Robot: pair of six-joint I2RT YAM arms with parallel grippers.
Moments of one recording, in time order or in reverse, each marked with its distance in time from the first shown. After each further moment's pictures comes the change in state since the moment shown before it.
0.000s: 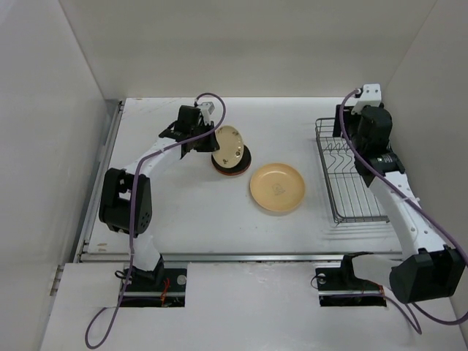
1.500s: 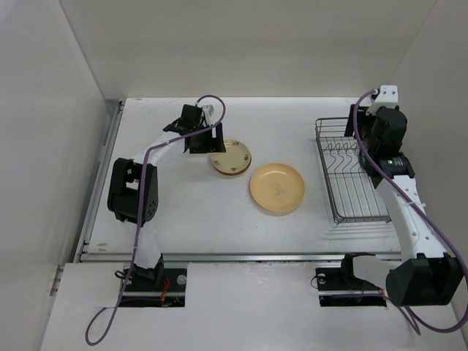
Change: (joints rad) left arm 0.017 0.127 0.098 -0.105 -0.015 -0.017; right arm -0.127 -0.042 -0.015 -0.005 -0.067 0.022
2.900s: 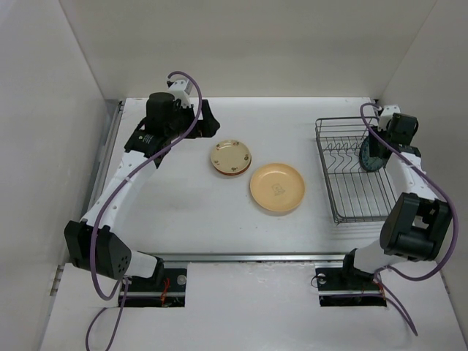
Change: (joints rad) left arm 0.000 -0.497 -0.058 0.010 -0.025 -0.019; right arm -0.314 0.352 0.022 -0.106 -0.111 -0.300
